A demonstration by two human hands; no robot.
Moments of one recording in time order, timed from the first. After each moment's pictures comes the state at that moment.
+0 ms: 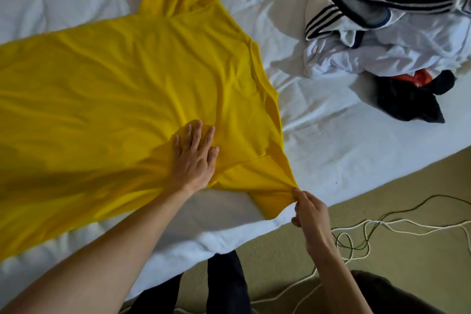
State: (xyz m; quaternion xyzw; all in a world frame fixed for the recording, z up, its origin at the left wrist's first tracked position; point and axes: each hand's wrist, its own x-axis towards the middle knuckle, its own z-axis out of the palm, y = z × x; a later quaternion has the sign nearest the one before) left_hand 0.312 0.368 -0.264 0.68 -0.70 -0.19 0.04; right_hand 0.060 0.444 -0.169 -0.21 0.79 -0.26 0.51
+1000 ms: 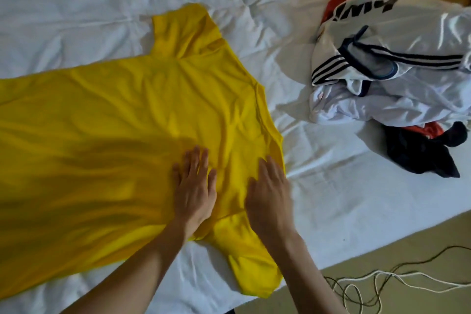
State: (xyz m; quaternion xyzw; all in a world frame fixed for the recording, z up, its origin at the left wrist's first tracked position) left_hand 0.297 0.331 -0.265 0.75 -0.63 -0.18 0.11; right_hand 0.143 0.323 -0.150 -0.72 0.68 -0.05 0.15
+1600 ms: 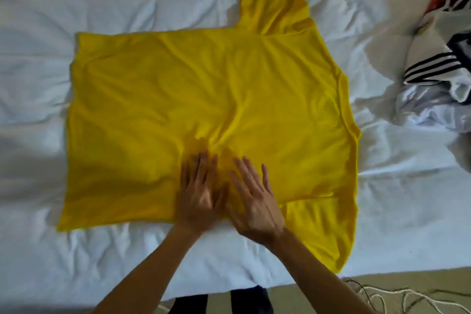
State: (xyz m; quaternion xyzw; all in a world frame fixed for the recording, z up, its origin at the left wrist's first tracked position) left_hand 0.411 0.441 -0.256 0.76 -0.63 -0.14 0.12; right_hand 0.247 0.389 -0.225 -0.88 0.38 -0.11 0.25
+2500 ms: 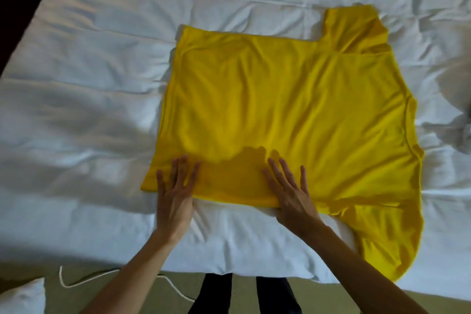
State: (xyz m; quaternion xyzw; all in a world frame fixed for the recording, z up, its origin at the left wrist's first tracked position) left_hand 0.569 0.578 -0.248 0.83 -0.56 -0.04 0.02; right_hand 0.312 0.424 -0.224 -0.94 0.32 0.02 0.15
